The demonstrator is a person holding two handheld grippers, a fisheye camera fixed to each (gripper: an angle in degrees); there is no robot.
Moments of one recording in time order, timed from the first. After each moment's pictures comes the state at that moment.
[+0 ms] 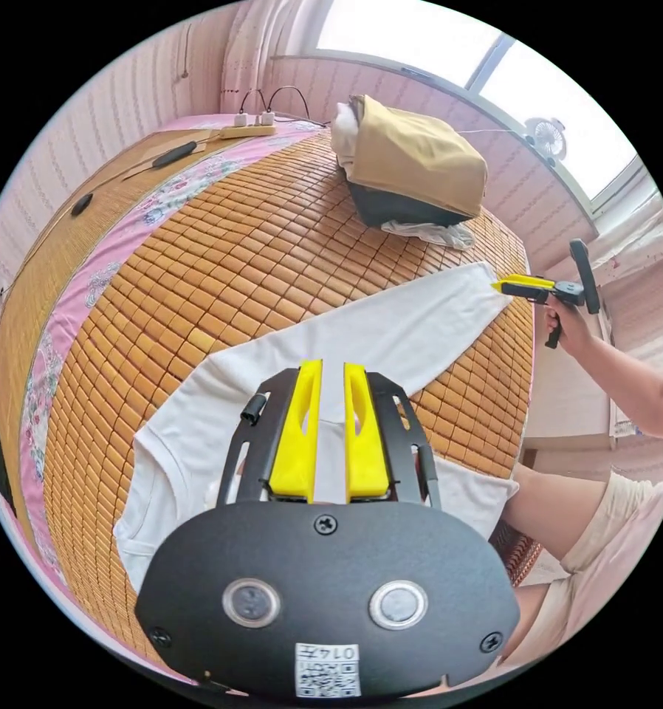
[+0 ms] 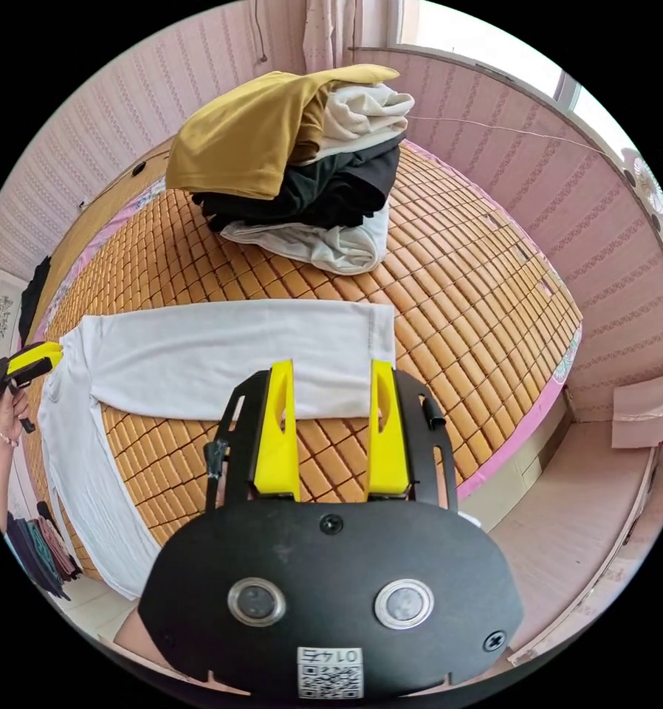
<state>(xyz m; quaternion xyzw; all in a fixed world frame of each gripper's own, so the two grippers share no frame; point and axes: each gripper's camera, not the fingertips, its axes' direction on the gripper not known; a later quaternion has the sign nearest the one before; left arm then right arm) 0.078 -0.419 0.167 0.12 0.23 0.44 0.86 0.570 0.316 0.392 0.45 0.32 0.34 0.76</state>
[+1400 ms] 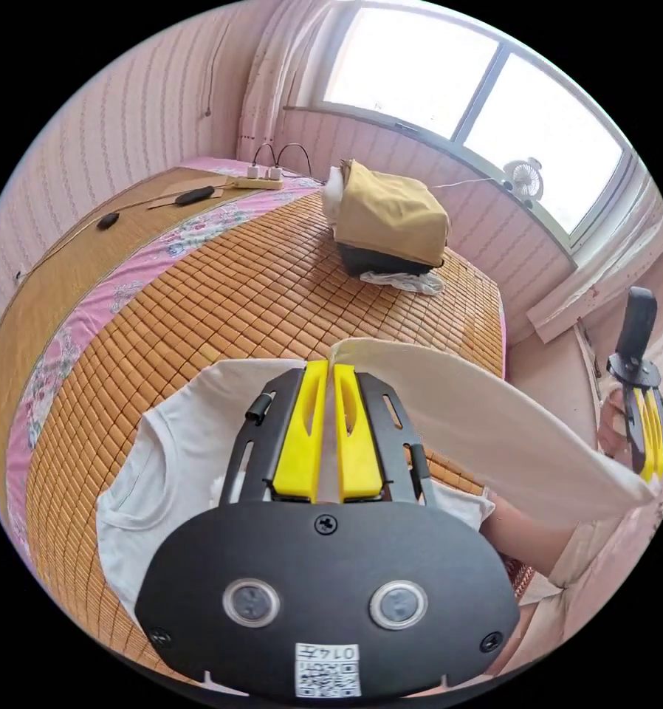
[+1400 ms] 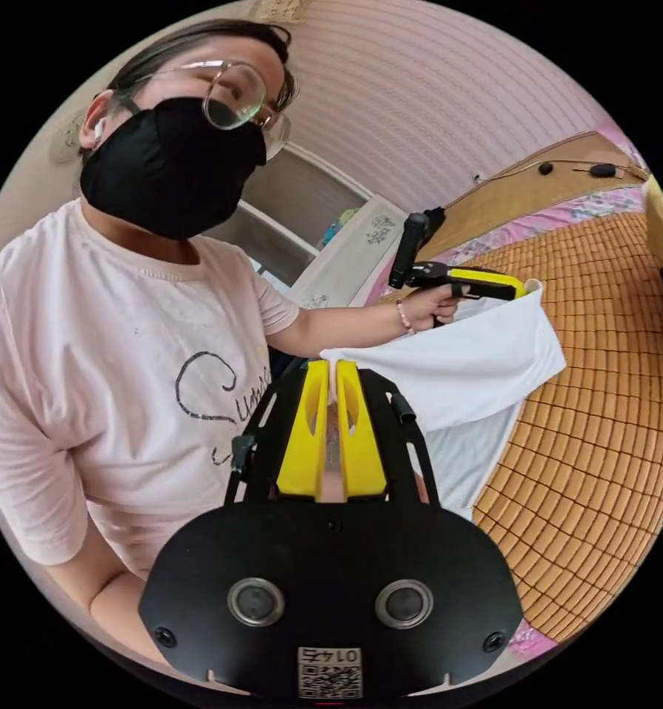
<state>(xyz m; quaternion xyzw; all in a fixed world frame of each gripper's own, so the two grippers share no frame) 0.039 -0.423 0.160 0.20 0.29 0.39 0.85 0.460 0.247 0.478 0.37 -0.13 -0.30 0.87</state>
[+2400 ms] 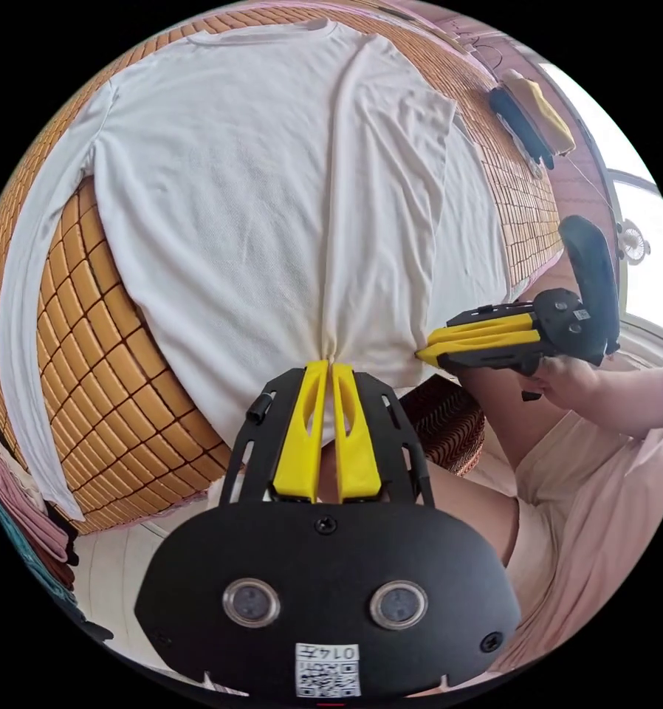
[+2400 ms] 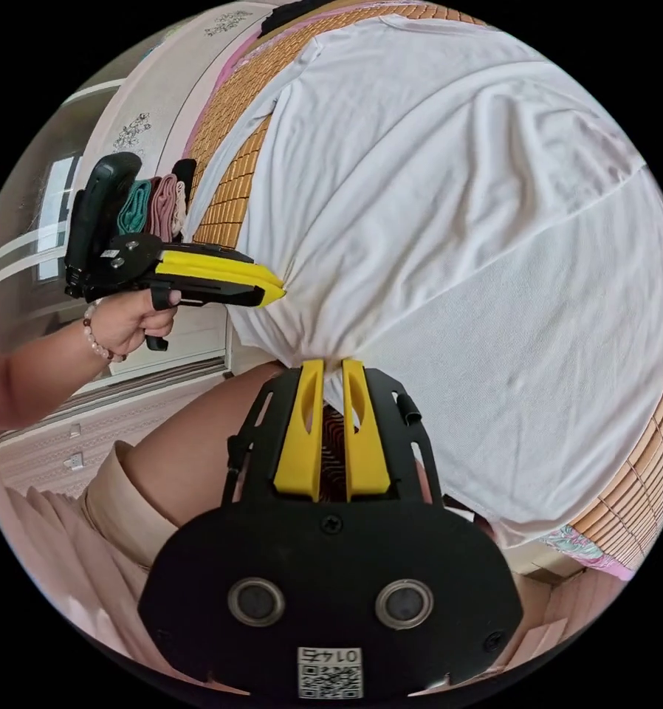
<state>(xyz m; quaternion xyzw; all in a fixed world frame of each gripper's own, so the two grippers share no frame) -0.259 -0.197 0.347 -0.15 0.27 0.19 0.93 0.287 0.051 0.667 0.06 0.12 -0.04 0.99</state>
